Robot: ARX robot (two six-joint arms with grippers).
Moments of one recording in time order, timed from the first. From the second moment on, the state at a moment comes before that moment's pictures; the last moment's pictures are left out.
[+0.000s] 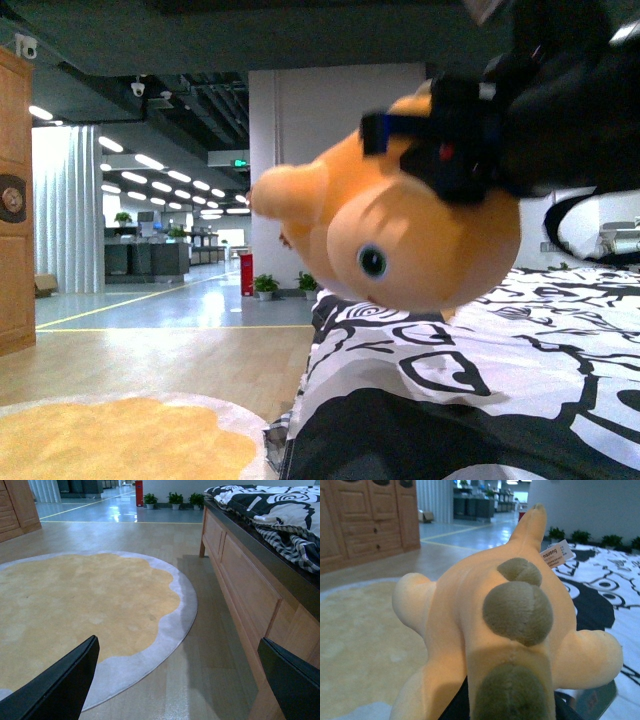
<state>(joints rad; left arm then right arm) 0.00 0.00 0.01 -0.01 0.00 0.00 0.41 1.32 1.03 0.42 0.03 -0.05</state>
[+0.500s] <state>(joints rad) 0.00 0.00 0.01 -0.01 0.00 0.00 -0.07 0.69 0.65 0.35 -0.62 0.29</state>
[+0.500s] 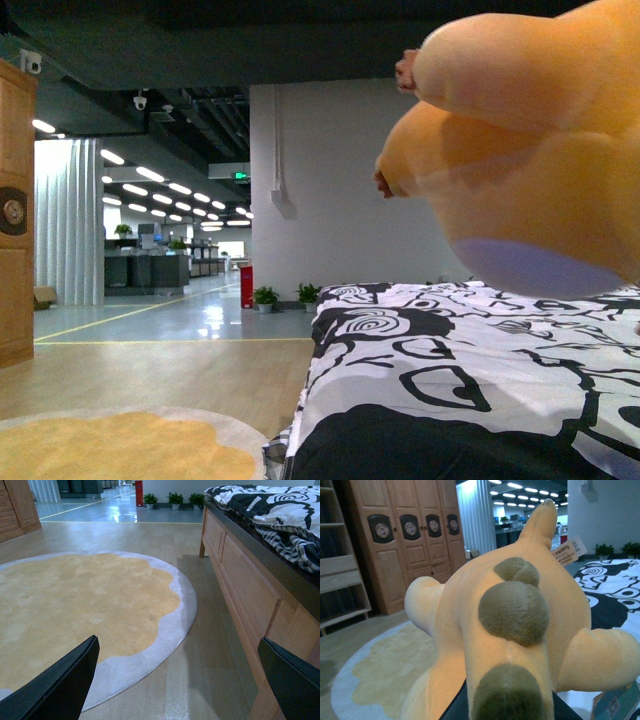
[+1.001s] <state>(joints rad) 0.00 0.00 0.01 -0.01 0.00 0.00 -0.13 0.21 0.16 0.32 -0.55 0.37</state>
